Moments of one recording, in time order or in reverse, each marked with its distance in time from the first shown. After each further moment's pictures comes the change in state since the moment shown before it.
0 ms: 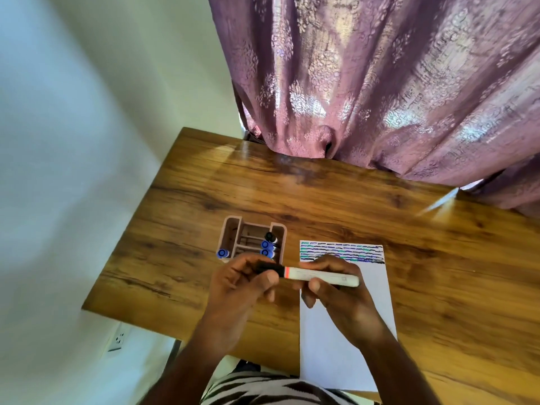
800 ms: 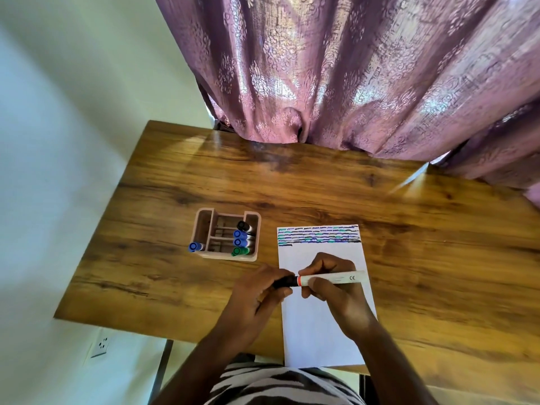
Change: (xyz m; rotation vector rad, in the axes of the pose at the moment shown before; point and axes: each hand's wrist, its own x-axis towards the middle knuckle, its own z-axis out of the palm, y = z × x) left_hand -0.004 -0.055 0.025 0.707 -0.269 0.195; right_hand -0.032 0.004 -0.030 -0.207 0.175 -0.010
